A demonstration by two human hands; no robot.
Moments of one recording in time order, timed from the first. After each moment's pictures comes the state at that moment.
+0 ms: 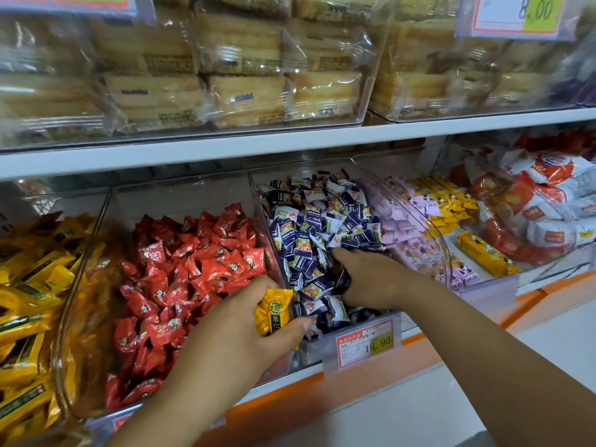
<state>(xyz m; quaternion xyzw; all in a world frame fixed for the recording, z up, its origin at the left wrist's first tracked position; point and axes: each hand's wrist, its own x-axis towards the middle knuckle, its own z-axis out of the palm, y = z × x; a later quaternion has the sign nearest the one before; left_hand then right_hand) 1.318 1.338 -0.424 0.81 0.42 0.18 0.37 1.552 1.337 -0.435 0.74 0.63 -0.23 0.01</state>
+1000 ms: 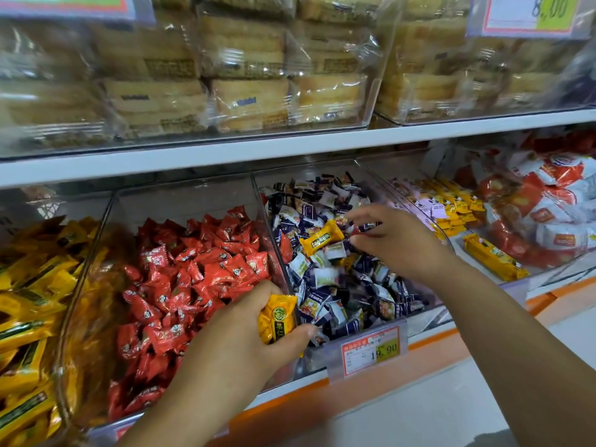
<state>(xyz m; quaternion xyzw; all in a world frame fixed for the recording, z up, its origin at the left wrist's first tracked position) 1.317 1.341 -0.428 0.80 0.43 0.19 0.37 1.570 1.335 -0.407 0.74 0.55 -0.20 -0.33</state>
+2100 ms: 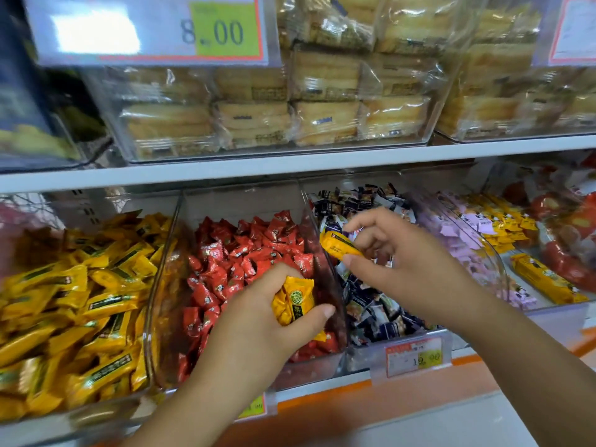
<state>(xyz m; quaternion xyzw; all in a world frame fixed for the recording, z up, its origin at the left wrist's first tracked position) 1.292 1.339 -0.414 0.77 0.41 0.32 0.37 1.497 1.316 -0.382 0.60 0.68 -0.18 -0.38</state>
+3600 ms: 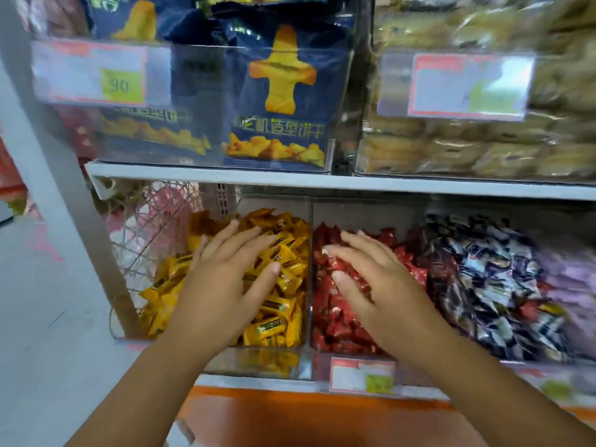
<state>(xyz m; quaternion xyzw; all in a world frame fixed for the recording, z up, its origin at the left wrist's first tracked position) 1.101 1.376 -0.407 0.79 0.52 0.33 0.03 1.329 1.339 -0.393 0.56 0.77 -0.07 -0.29</state>
